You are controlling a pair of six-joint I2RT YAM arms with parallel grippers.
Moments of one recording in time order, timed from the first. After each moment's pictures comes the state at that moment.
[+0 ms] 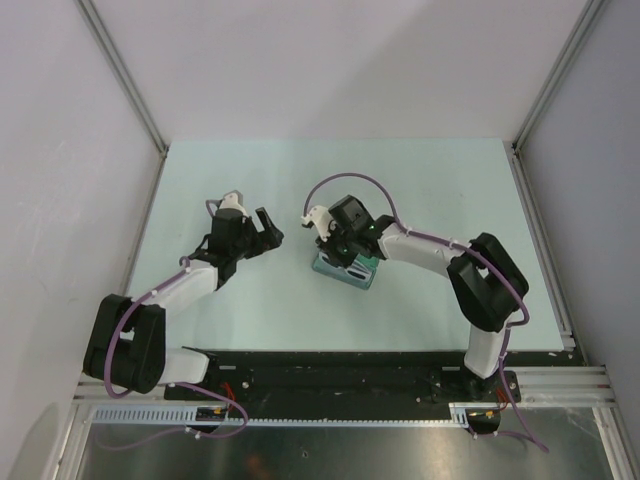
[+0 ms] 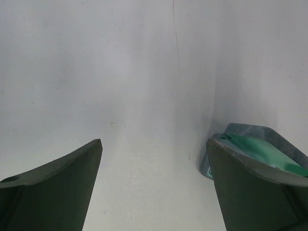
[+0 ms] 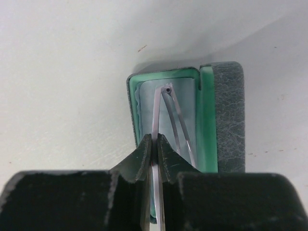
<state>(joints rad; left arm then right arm) -0.27 1.33 0.64 0.08 0.00 -0.58 0.77 1.84 1.27 -0.34 -0.18 -0.23</state>
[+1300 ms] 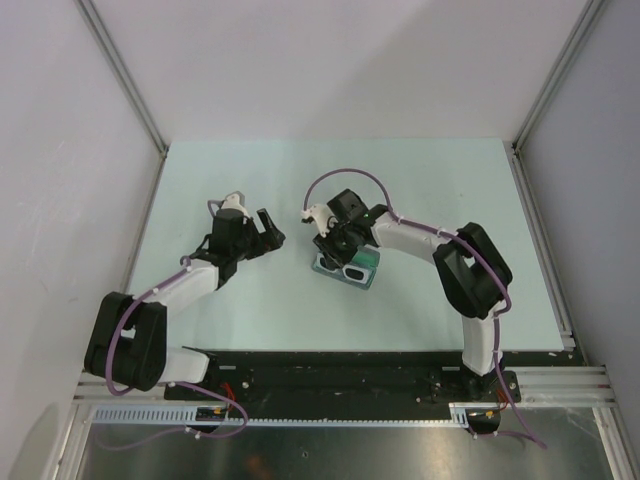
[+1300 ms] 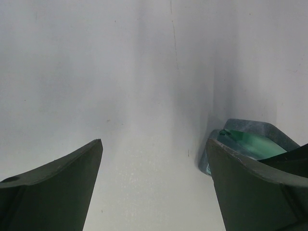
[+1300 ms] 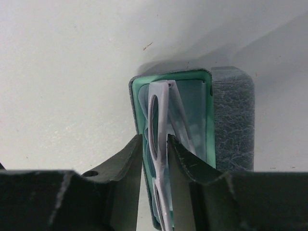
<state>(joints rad) -0.27 1.34 0.64 0.08 0.03 -0.58 0.72 1.96 1.40 -0.47 -0.33 -0.20</state>
